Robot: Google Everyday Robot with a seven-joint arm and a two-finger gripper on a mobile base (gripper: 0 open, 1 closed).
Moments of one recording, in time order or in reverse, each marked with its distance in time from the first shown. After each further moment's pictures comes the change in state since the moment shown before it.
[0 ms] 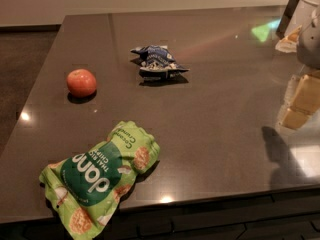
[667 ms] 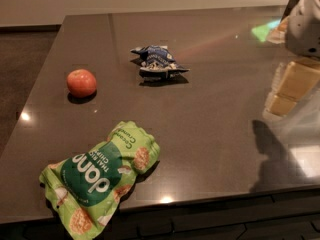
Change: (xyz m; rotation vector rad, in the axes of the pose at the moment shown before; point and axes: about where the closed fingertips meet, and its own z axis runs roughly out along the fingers) arm -0.017 -0.016 0.000 0.007 -0.024 0.000
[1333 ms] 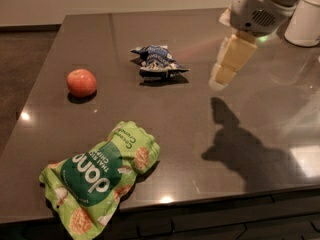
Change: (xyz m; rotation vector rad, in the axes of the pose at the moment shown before) arm -0.092 -0.049 0.030 -0.011 -0.160 -0.026
